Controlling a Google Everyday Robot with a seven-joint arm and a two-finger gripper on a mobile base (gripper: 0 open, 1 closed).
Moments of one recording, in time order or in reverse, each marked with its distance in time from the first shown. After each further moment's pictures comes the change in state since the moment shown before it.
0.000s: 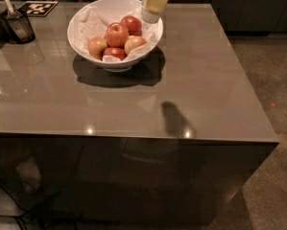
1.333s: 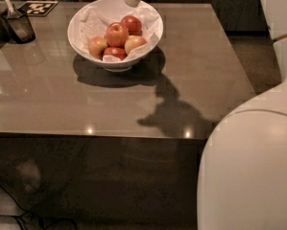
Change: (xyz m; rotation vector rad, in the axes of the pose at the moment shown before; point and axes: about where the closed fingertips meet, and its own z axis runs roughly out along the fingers) arm -0.006 -0.087 0.058 0.059 -0.049 0.109
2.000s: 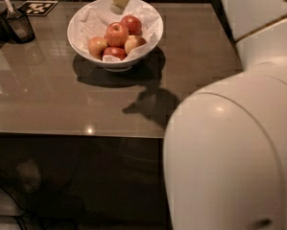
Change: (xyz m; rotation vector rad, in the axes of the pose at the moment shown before) arm -0.016 -0.007 0.049 -0.053 -0.021 -0.006
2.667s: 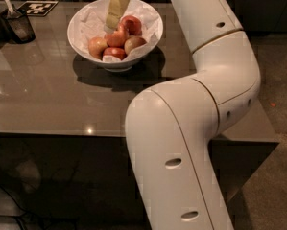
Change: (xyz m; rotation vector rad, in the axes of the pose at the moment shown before) arm 0.010 -0.019 0.103 -0.087 0.028 0.074
